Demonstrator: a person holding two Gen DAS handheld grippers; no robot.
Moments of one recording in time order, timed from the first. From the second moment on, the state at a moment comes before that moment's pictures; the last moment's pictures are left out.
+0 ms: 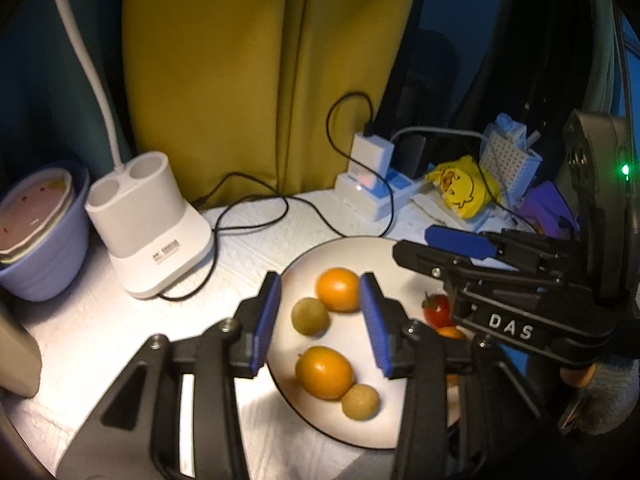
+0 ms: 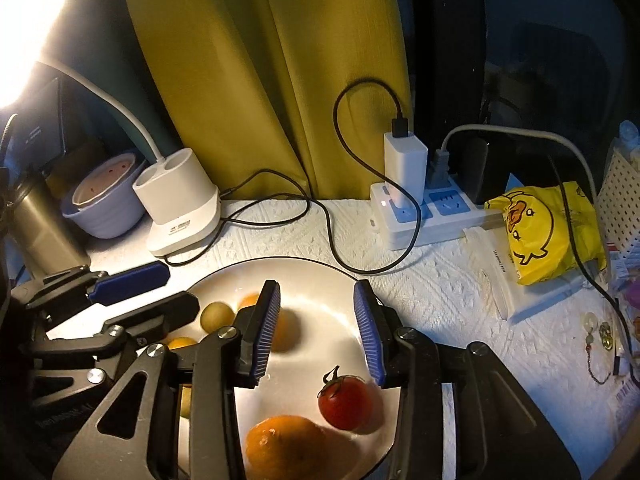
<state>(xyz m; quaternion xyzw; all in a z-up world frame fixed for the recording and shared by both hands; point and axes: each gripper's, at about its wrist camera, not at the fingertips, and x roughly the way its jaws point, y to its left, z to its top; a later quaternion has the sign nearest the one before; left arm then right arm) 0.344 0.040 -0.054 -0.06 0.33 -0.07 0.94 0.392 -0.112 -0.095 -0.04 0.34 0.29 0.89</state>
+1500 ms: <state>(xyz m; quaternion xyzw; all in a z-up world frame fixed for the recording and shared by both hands) 0.197 0.003 -0.044 -0.08 0.33 -0.07 0.94 0.272 -0.204 -0.087 -0.02 0.34 0.29 0.90</state>
